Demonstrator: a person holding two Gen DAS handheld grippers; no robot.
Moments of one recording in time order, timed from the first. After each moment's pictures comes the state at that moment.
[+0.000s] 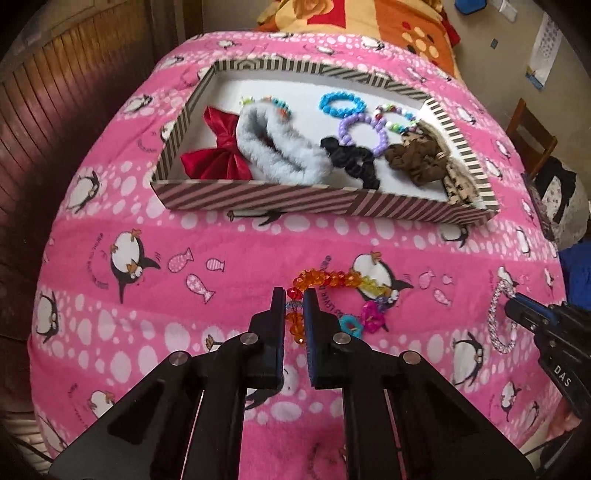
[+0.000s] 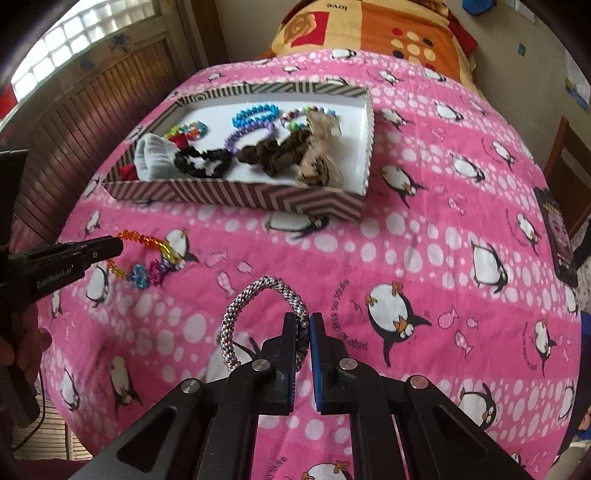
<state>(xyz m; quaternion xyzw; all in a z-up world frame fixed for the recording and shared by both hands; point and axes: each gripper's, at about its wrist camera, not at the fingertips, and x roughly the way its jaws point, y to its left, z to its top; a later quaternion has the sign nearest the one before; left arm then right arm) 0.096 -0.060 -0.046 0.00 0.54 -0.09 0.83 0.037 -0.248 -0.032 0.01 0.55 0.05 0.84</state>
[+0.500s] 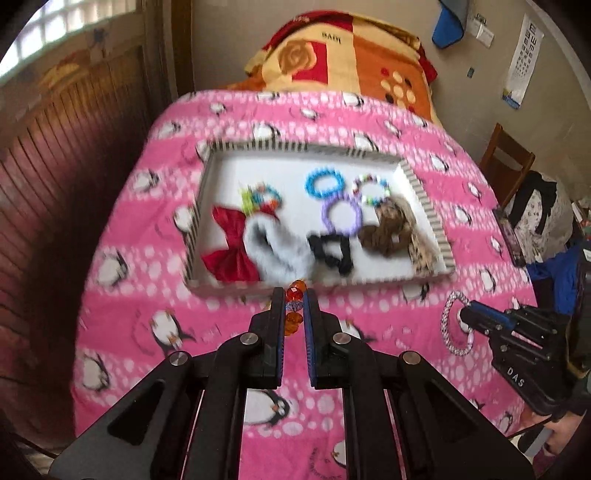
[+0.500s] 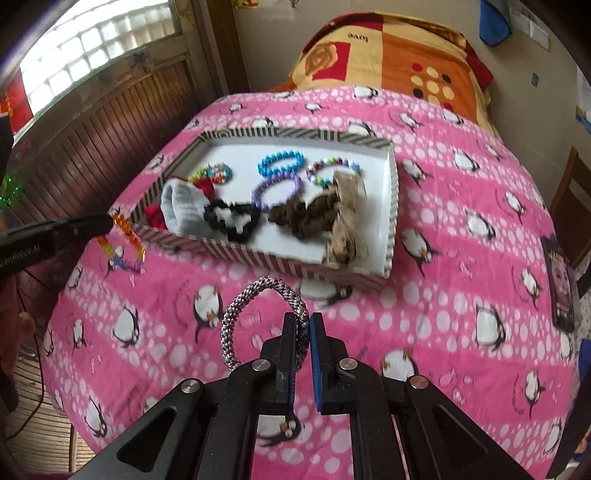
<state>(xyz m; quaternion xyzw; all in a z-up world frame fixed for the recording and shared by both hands) 0.121 -0.047 0.039 0.00 0.49 -0.12 0.86 0.068 -0.231 0.004 0.00 0.51 0.08 0.86</state>
